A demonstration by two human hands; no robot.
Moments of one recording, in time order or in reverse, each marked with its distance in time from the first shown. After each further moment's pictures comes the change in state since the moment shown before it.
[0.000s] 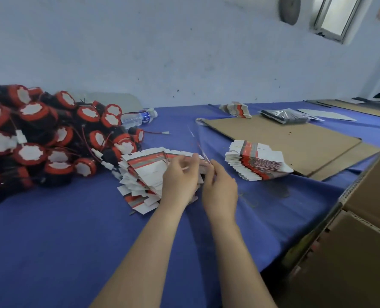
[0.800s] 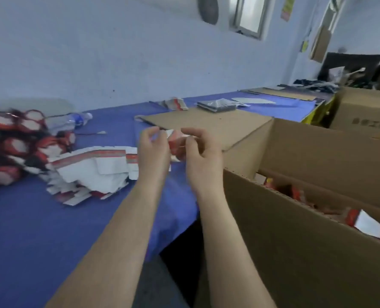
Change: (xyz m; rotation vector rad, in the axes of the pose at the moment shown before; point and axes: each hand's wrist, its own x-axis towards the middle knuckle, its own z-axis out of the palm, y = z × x) left_hand -0.092 0.089 0.069 -0.227 -0.037 0.053; right_hand -0.039 -0.025 -0.166 0.531 0.108 0.035
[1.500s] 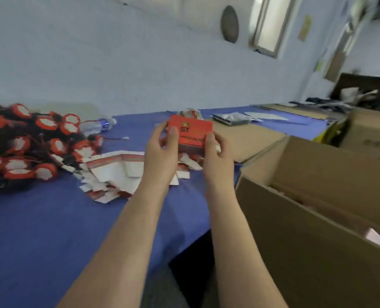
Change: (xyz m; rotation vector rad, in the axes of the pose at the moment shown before) left_hand 0.001 0.023 -0.057 -0.212 -0.111 0.121; right_hand -0.004 -0.021 0.036 0.088 0.079 0.071
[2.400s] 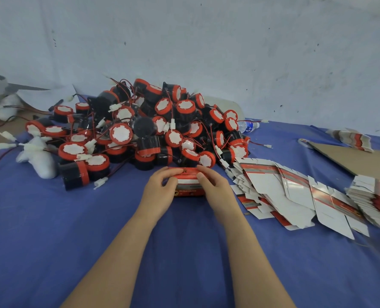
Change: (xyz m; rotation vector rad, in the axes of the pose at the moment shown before) left_hand -0.013 -0.050 -0.317 0.501 0.449 -0.147; right_hand -0.091 0.139 0.255 -0.121 -0.972 0.178
